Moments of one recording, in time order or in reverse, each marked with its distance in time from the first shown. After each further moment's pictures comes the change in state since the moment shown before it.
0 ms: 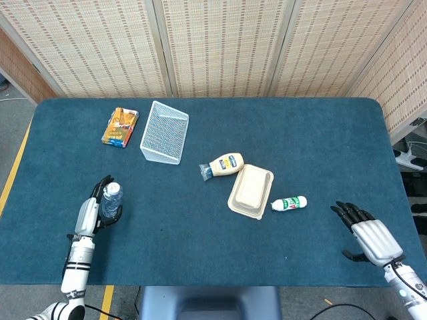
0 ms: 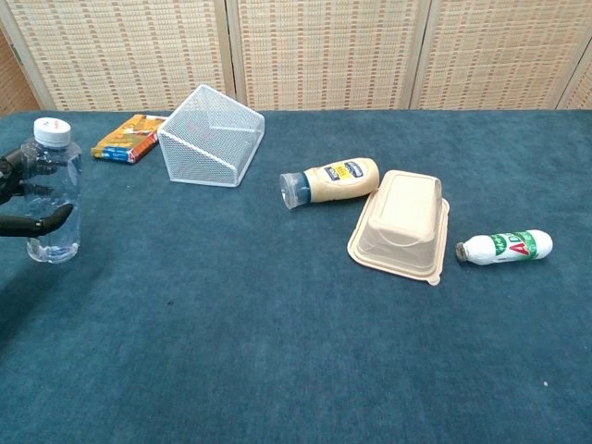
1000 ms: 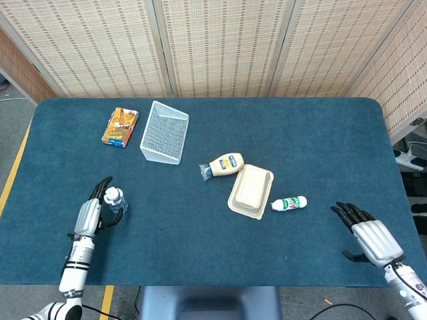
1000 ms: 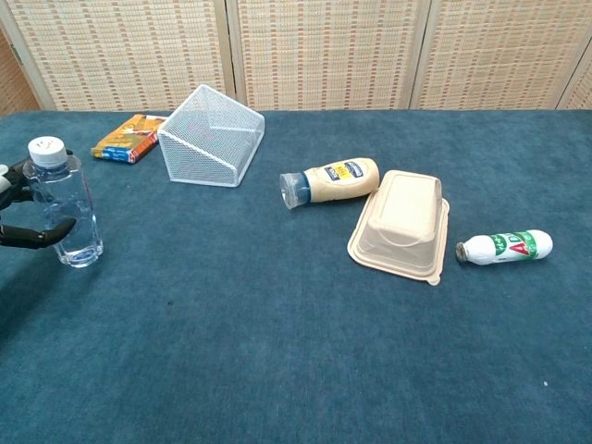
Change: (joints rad) left arm -0.008 0.027 0.009 -0.021 -0.021 -0.045 0.117; right arm 0.001 0.005 -0.002 -0.003 -0.002 0.000 0.004
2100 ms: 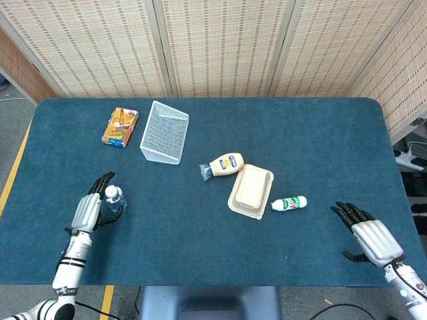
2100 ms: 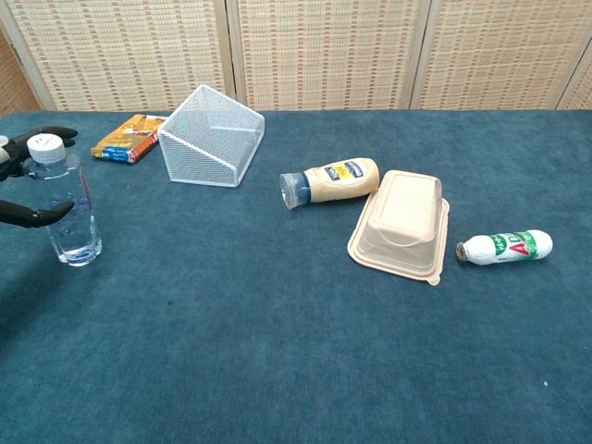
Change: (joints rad) left arm -0.022 0.150 -0.024 -0.245 -0.052 -0.045 0.175; right arm 0.003 0.004 -0.002 -0.001 -0.001 -0.006 0.009
